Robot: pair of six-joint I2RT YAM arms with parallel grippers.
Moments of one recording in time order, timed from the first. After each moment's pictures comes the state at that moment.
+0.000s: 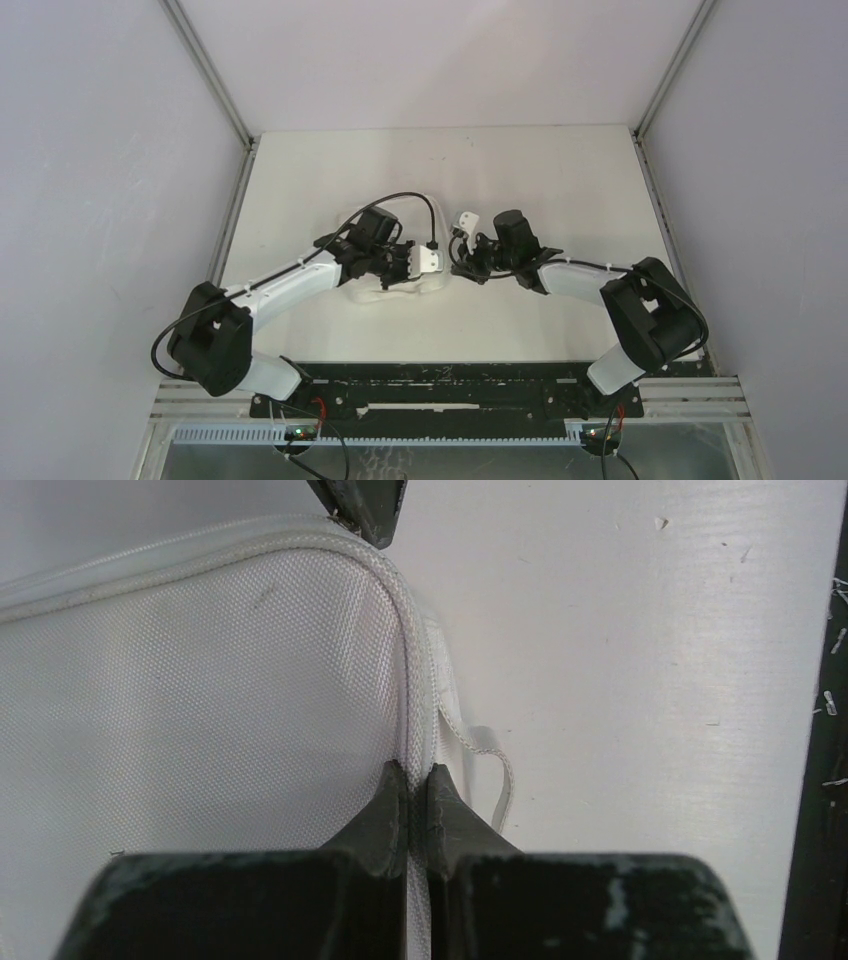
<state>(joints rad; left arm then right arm) -0.64 1.42 0.91 -0.42 0.47 0.82 0.55 1.56 0.70 0.22 -0.58 -0.24</state>
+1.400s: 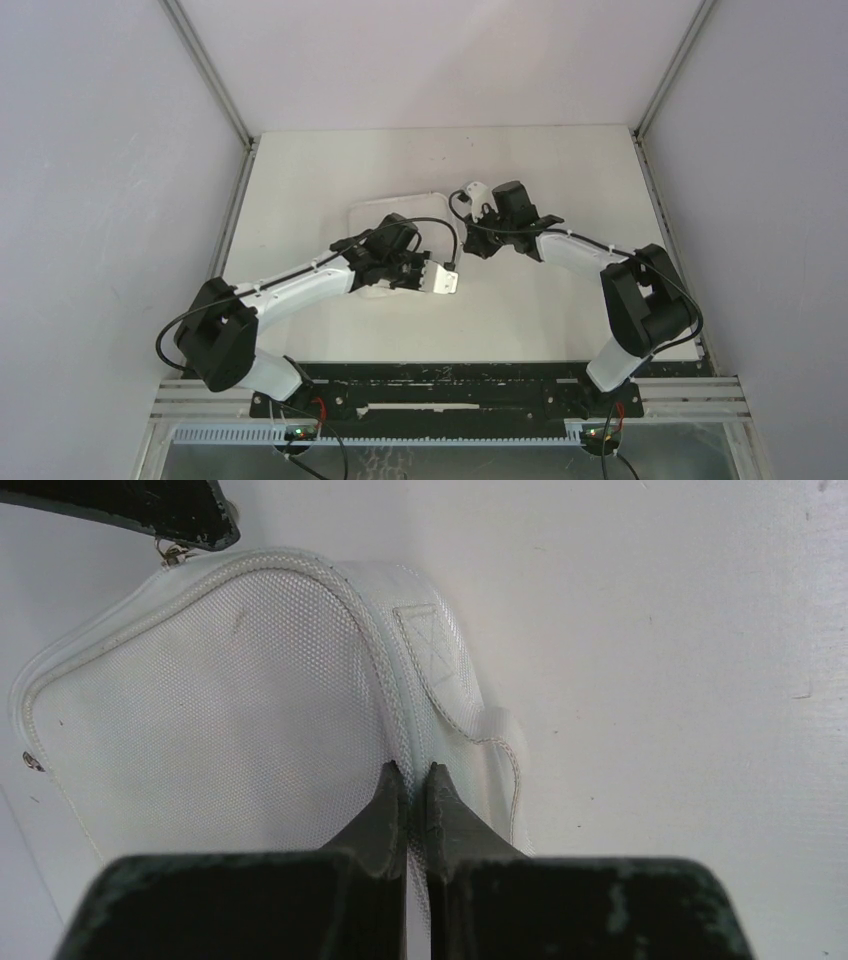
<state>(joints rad) -0.76 1.45 0.94 -0.43 0.29 1.01 0.47 1.63 0.98 -0.14 -0.38 -0.12</state>
